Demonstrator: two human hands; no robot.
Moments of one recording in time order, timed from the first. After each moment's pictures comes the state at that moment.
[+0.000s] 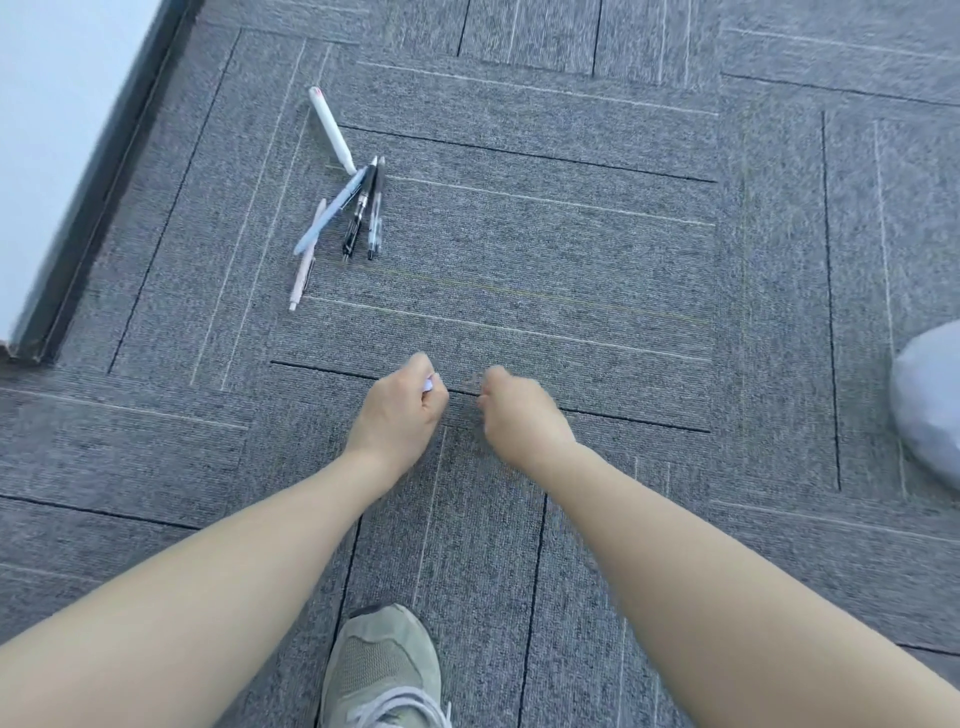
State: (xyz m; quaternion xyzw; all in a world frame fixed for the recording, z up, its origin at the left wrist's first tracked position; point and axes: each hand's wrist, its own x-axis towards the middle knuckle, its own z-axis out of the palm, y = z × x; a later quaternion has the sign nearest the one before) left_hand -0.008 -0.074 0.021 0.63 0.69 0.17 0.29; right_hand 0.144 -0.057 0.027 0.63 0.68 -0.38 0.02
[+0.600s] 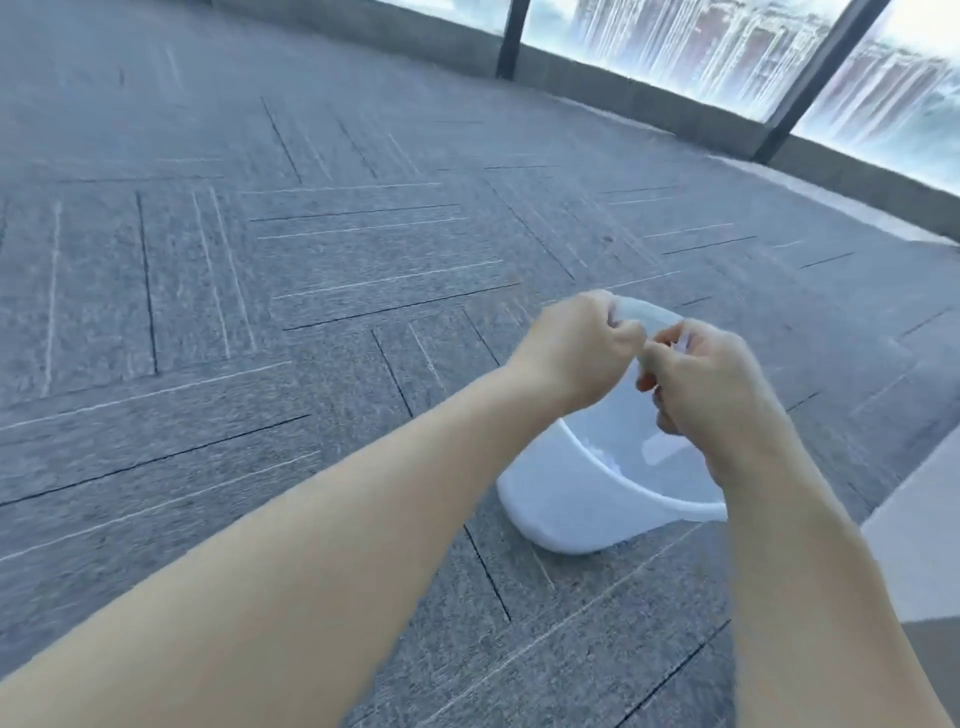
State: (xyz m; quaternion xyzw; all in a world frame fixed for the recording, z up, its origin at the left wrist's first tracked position) left_hand 0.460 0.034 0.286 0.81 0.28 0.21 0.48; right_hand 0.534 -0.060 0.297 0.84 0.27 -0.16 -0.44
